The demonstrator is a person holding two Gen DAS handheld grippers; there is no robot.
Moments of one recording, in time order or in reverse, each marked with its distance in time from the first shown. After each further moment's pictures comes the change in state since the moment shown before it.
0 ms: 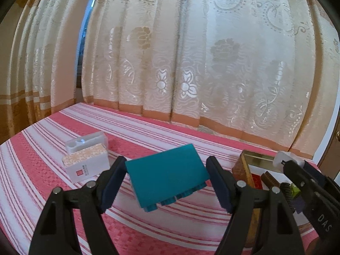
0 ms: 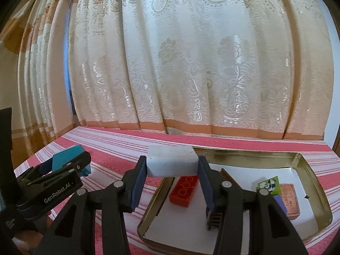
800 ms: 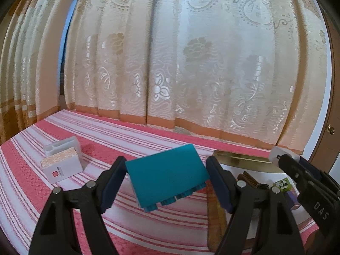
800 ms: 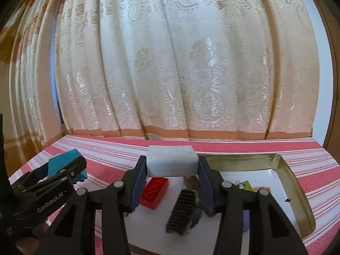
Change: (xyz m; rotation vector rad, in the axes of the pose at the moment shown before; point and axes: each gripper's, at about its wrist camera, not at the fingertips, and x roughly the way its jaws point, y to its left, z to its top) left arm -0.006 -0.052 -0.001 0.046 -0.018 -0.067; right arm -0.013 -0.050 0.004 0.047 -0.029 -0.061
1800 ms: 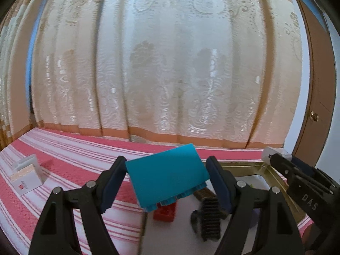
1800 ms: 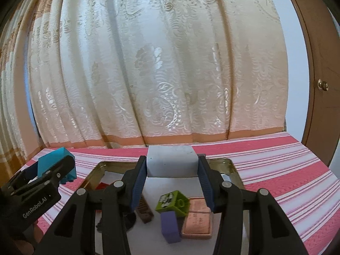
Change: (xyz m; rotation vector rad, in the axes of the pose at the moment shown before) left arm 0.006 -0.098 0.006 0.104 -0.028 -0.128; right arm -0.014 -0.094 0.010 0.082 -0.018 -0.129
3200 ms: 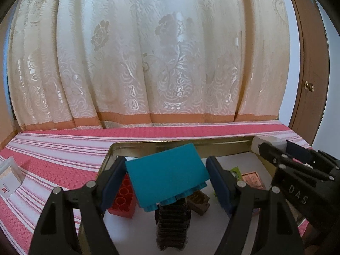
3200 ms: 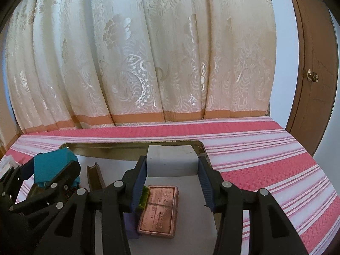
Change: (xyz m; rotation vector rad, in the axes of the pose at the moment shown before) left arm 0.044 -0.062 -0.020 0.123 0.131 -0.031; right arm 0.033 -0.029 -0.010 -0.015 0.165 -0.136
